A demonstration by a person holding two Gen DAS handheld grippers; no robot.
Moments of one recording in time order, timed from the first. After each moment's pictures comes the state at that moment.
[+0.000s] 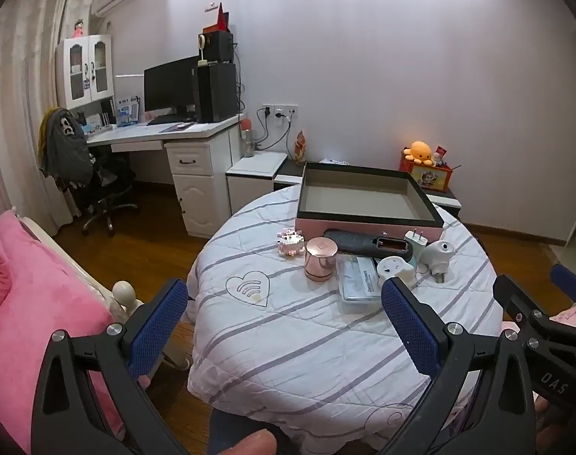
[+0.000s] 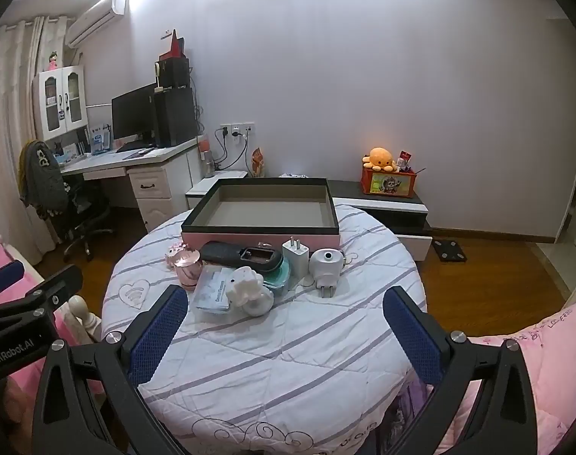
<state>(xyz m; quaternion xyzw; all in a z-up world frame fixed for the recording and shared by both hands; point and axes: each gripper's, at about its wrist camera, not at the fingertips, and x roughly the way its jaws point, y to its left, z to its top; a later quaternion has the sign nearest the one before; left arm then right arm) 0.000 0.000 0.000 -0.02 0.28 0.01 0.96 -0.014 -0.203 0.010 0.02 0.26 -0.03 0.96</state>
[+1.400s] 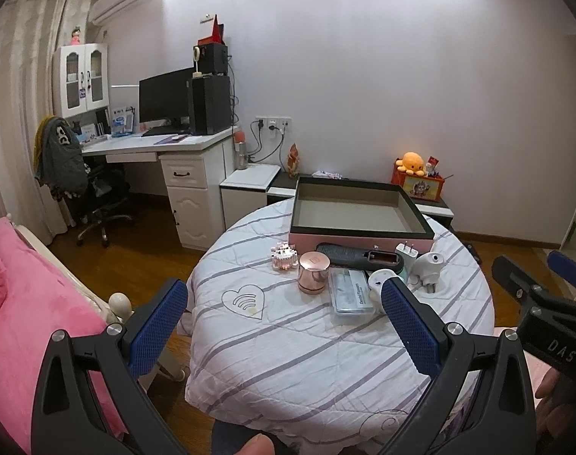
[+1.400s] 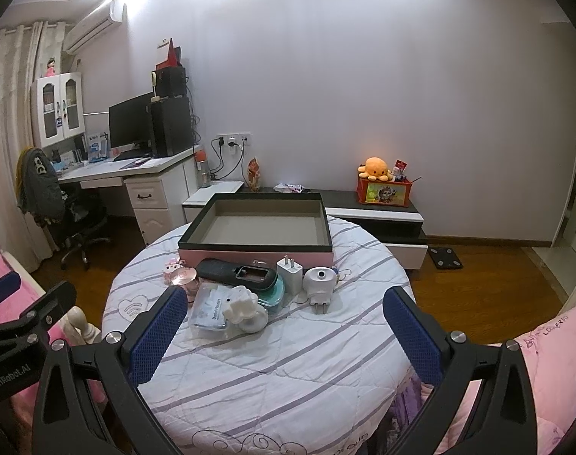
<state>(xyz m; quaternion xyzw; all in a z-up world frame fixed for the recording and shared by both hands) -0.004 0.000 0.012 -0.01 0.26 0.00 0.97 -0.010 -0.208 0.020 0.02 0.24 -0.03 0.97</state>
